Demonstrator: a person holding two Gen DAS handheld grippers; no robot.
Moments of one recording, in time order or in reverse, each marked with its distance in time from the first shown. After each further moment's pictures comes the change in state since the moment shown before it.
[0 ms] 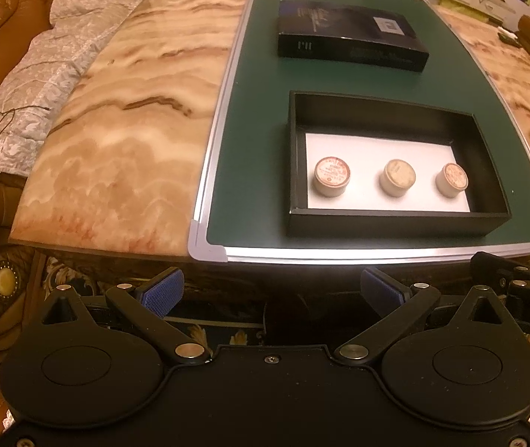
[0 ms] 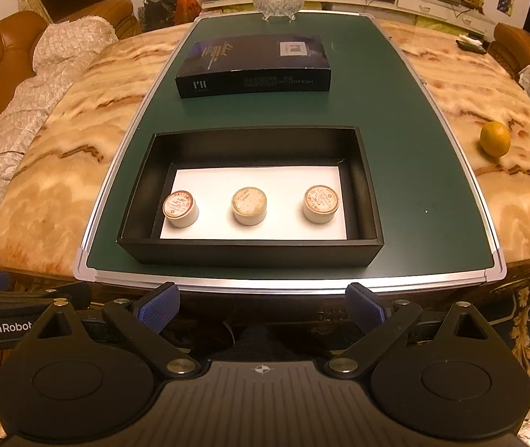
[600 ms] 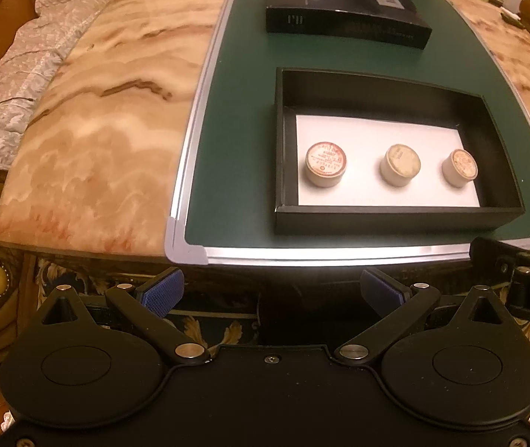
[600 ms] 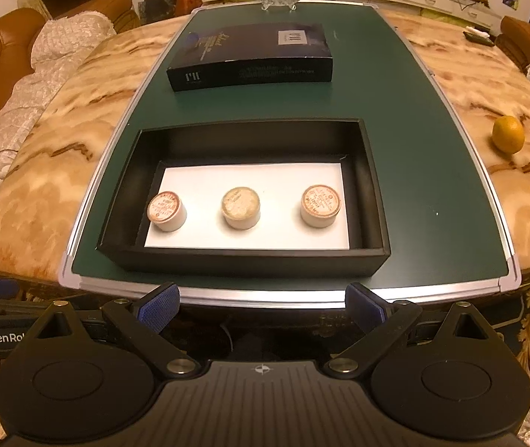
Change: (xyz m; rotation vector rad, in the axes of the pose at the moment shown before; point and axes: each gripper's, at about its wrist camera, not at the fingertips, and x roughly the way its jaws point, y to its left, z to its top) left arm 0.039 -0.011 0.014 0.012 0.073 -0.011; right arm 0.035 -0.014 0.012 0.002 0.016 0.013
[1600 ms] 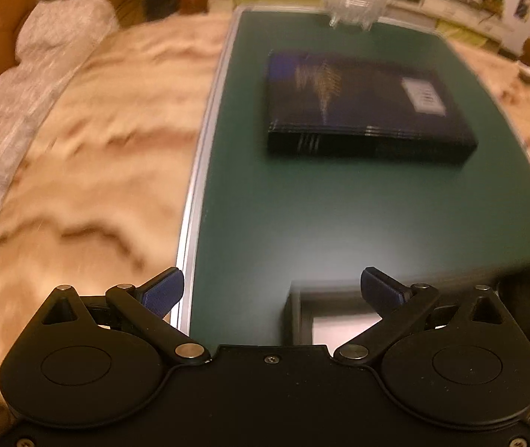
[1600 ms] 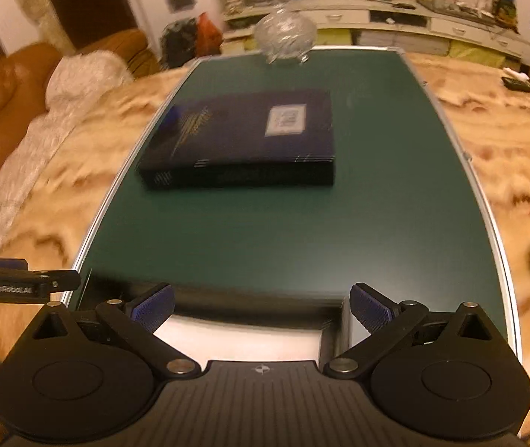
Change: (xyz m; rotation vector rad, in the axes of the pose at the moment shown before) left arm 0.073 0.017 0.182 0.016 -0.170 -0.045; right arm 0.069 -0.073 0.159 -0.014 -0.114 0.135
